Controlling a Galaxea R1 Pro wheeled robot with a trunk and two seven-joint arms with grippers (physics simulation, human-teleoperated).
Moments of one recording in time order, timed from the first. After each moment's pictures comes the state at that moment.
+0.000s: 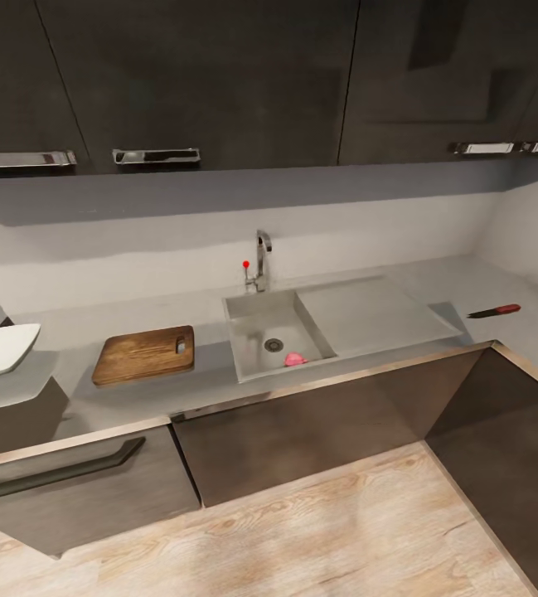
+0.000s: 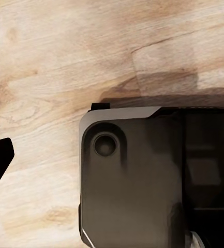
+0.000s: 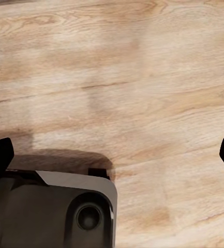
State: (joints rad) left arm 0.00 0.00 0.00 -0.41 0.00 -0.14 0.00; right arm -0.08 -0.04 0.29 -0.23 -0.15 -0.51 -0.14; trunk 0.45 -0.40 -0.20
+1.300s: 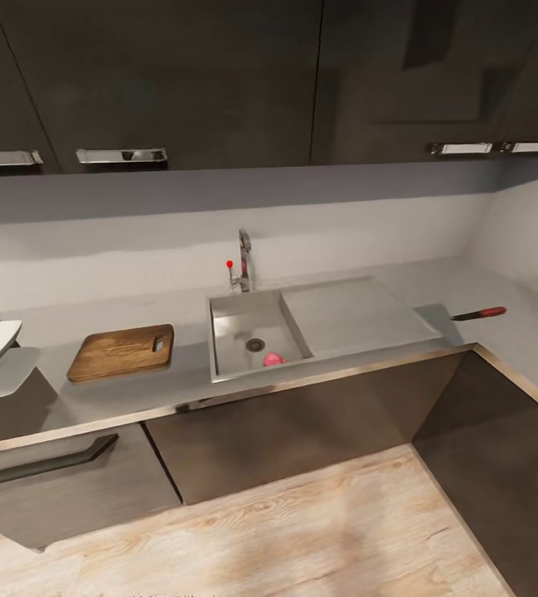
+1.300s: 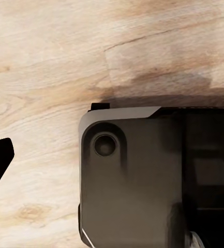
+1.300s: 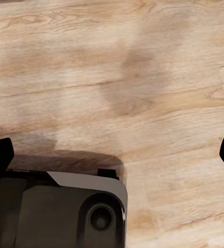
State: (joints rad) left arm 0.00 0.00 0.00 -0.41 0.00 -0.14 0.00; right arm -0.08 -0.02 0.29 -0.23 -0.15 -0.51 -0.14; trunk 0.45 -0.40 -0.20
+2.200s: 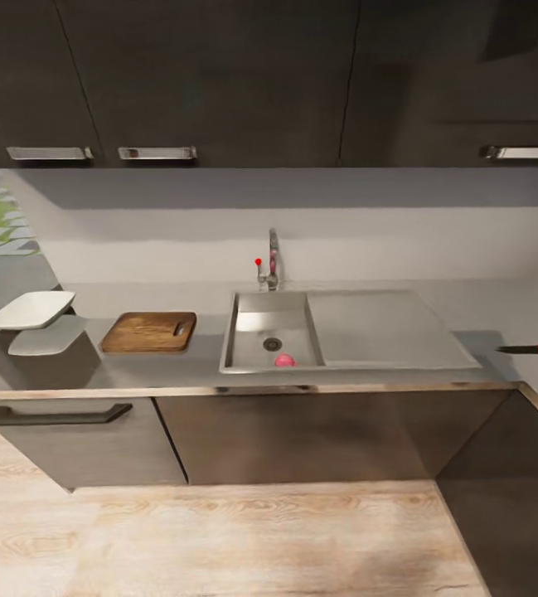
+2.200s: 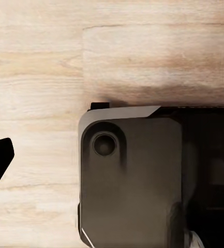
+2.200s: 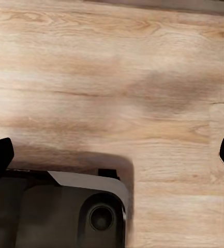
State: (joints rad) left arm 0.00 0.00 0.00 -0.41 0.00 -0.14 0.00; right arm -0.08 -0.02 0.29 -0.23 -0.15 -0.51 -0.14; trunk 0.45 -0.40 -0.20
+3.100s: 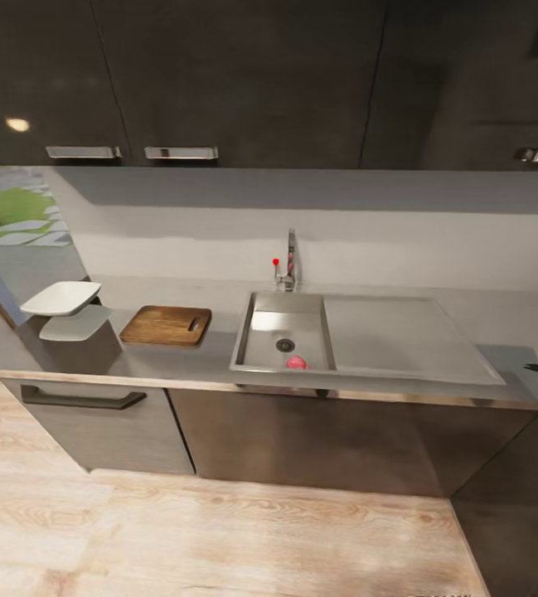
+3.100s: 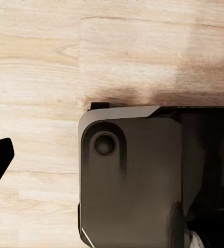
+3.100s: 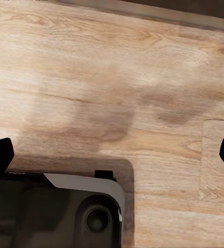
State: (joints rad) left arm 0.00 0.00 0.00 -0.40 0.00 -0.14 0.00; right arm -0.08 -0.02 0.28 -0.23 -0.15 -0.51 -0.14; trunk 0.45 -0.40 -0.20
